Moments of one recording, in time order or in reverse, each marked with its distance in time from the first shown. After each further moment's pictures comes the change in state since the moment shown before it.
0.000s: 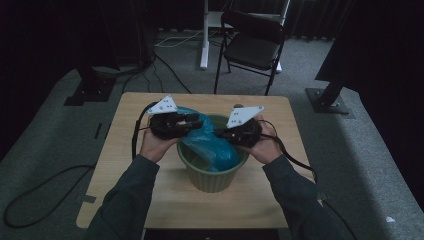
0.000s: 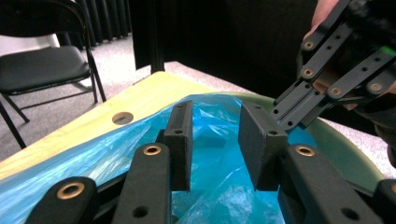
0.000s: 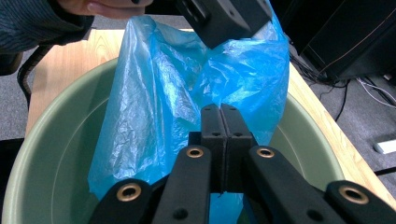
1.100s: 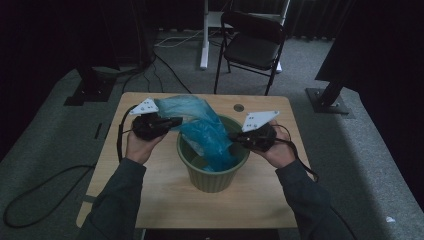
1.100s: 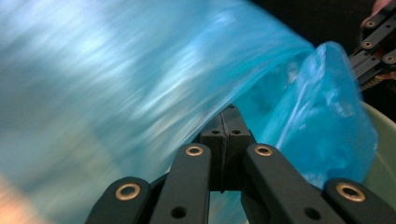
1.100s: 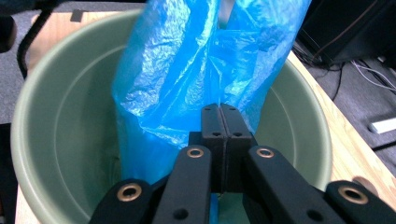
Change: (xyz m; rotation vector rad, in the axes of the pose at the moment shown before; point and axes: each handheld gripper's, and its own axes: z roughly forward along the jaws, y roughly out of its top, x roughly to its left) left arm 0.027 -0.028 -0.034 0.013 0.103 -0.091; right arm -0.005 -0.031 -0.024 0.035 -0.023 0.029
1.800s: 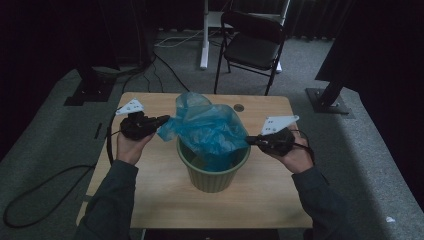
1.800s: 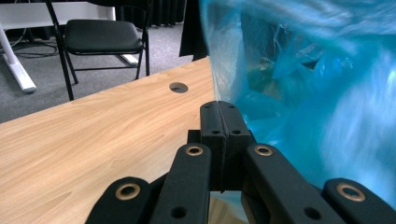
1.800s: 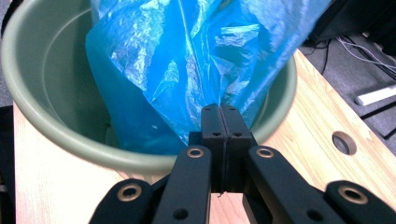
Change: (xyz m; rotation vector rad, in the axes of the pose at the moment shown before) left arm 0.023 -0.017 -0.019 -0.024 0.072 -0.086; right arm -0.007 -0.037 -0.032 0.043 -0.051 0.062
